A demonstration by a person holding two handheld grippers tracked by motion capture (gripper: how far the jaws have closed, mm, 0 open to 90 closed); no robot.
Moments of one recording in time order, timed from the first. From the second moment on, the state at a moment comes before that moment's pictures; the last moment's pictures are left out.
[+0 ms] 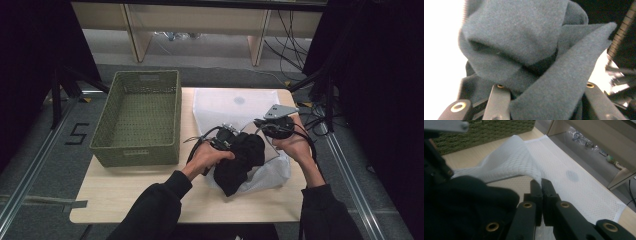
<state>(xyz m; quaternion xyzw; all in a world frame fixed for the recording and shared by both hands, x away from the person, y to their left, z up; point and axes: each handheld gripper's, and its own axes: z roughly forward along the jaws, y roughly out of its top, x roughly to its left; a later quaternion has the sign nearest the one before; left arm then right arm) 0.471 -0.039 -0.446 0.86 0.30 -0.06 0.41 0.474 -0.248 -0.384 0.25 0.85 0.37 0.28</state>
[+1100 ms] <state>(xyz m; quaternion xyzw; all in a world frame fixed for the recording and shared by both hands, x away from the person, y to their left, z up) 0.456 -0.002 -0.418 0.84 0.34 0.01 0.42 0.473 -0.243 -0.390 0.25 0.85 0.36 0.28</state>
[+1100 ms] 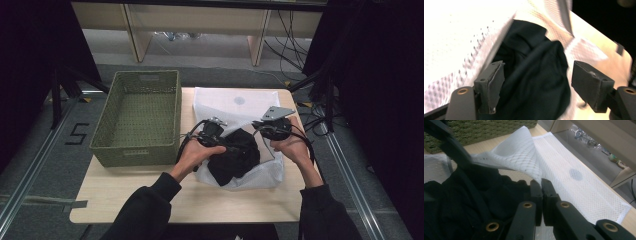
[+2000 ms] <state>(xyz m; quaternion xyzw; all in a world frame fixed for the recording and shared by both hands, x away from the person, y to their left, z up) 0.453 -0.030 -0.457 0.89 0.29 0.13 0.34 0.471 -0.237 -0.391 0.24 0.86 0.37 0.27</state>
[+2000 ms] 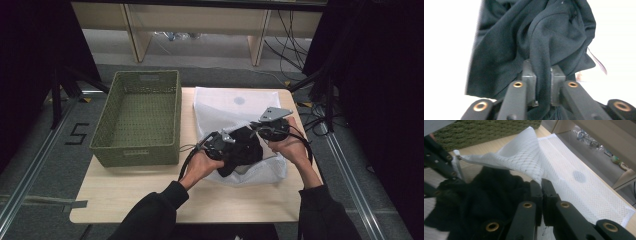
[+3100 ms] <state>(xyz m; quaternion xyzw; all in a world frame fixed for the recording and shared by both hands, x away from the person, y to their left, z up) 0.463 -0.031 -0.487 0.88 0.33 0.12 0.32 0.471 -0.238 -0.392 0.24 0.86 0.37 0.26</state>
